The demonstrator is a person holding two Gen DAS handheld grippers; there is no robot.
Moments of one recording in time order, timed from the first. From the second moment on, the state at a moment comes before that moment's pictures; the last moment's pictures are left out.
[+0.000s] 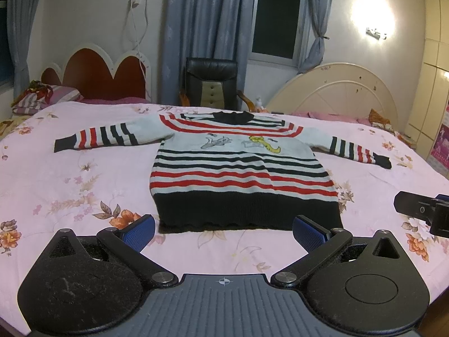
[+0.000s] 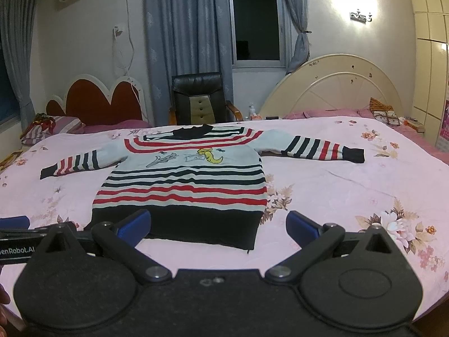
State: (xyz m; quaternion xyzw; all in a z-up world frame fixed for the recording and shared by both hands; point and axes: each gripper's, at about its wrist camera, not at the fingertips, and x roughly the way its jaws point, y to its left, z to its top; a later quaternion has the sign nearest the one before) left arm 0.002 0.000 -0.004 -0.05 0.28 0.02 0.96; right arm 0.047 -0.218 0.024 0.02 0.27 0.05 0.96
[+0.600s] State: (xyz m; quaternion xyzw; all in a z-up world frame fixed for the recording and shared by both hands) left arm 0.002 0.001 -0.004 -0.05 0.28 0.02 0.96; right arm 0.047 -0.217 0.024 0.02 0.27 0.05 0.96
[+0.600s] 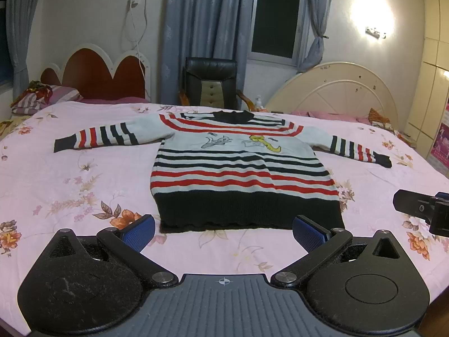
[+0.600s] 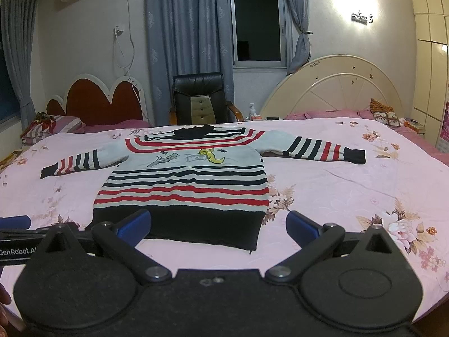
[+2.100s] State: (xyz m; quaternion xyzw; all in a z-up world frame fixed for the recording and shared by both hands) left arm 0.012 -0.001 -0.007 -0.06 0.28 0.06 0.96; right arm 0.050 -0.217 0.018 0.02 0.27 0.05 0.96
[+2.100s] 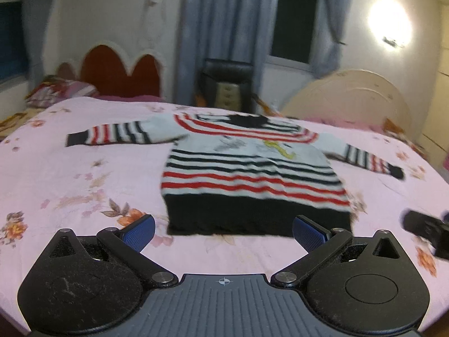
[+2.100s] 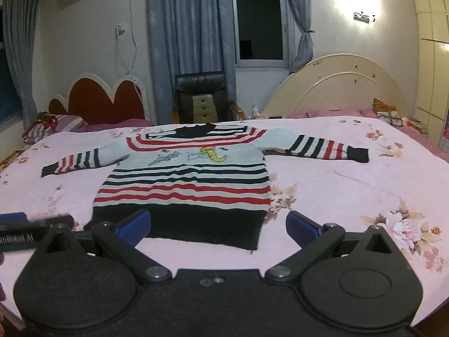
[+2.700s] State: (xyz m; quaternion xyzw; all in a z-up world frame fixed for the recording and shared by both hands) left arm 0.191 -0.038 -0.033 -0.10 0.30 0.03 0.95; right arm 0.185 -0.408 -0.005 0.18 0.24 -0.06 0.95
